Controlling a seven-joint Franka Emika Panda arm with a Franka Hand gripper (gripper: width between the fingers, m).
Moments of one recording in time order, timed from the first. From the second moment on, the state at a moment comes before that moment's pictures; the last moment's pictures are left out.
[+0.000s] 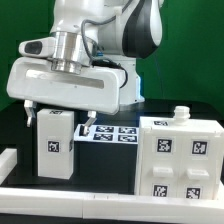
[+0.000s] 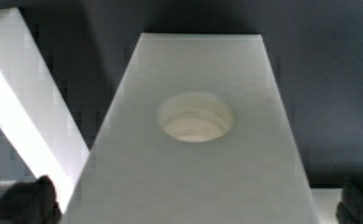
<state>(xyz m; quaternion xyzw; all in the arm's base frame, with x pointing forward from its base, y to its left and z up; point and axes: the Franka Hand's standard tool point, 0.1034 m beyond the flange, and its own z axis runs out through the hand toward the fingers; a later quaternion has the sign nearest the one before) 0.538 -0.123 0.080 0.98 -0.07 0.18 0.05</state>
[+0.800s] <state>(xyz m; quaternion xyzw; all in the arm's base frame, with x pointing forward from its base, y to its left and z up) 0.591 -0.141 0.109 1.00 -0.07 0.01 -0.04</state>
